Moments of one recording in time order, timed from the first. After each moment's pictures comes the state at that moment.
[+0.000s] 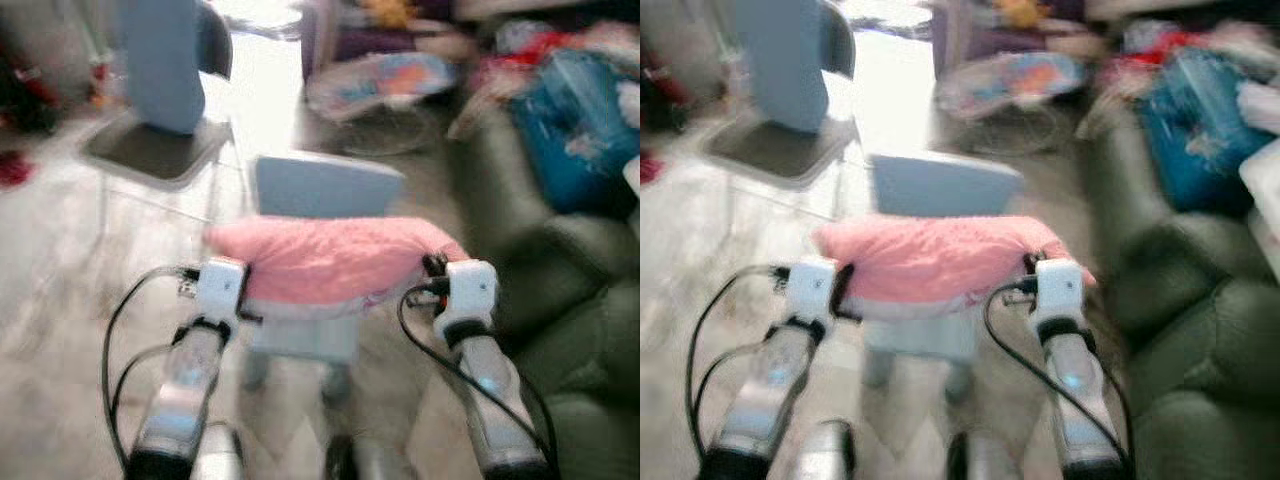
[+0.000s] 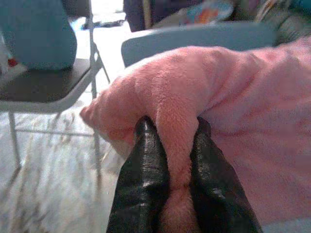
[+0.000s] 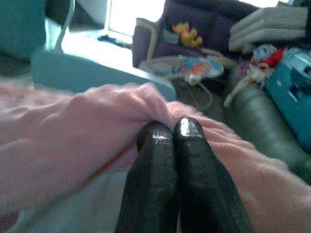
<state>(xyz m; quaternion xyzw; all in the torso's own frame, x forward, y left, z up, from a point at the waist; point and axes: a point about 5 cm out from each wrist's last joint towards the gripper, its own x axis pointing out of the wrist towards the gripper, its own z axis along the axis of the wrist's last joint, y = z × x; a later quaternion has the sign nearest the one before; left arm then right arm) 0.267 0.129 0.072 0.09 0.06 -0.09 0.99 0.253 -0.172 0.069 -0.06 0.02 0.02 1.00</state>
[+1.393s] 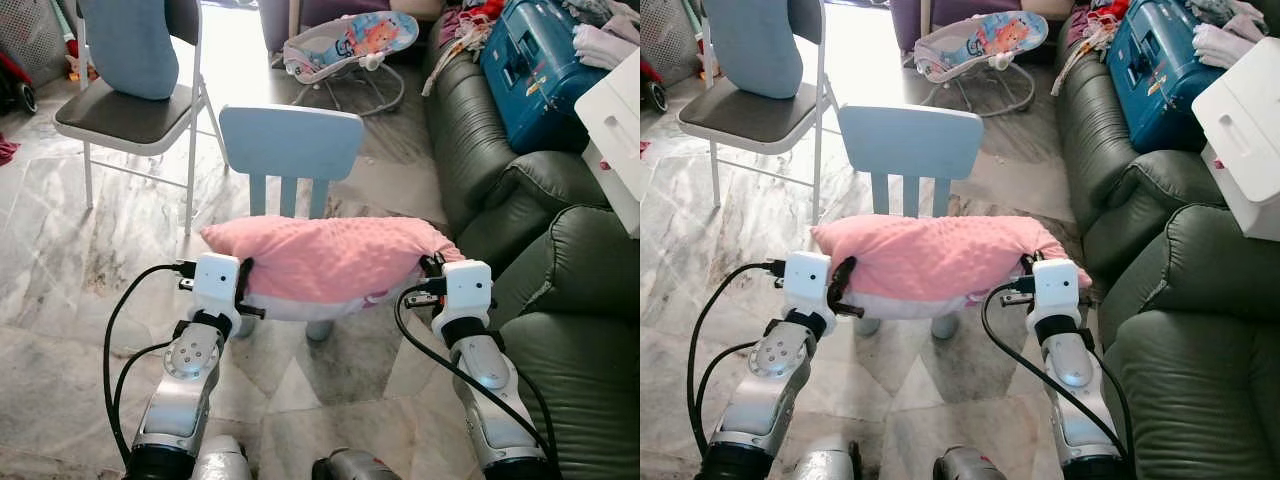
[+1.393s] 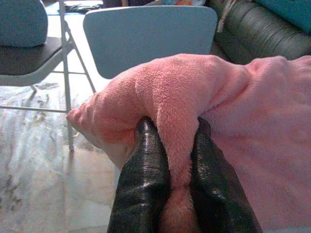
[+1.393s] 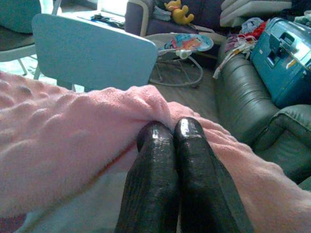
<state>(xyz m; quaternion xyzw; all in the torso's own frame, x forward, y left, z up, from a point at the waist) 0.268 0.132 0.072 0.04 0.07 -0.10 0.99 0.262 -0.165 0.076 -0.07 0.01 0.04 1.00</state>
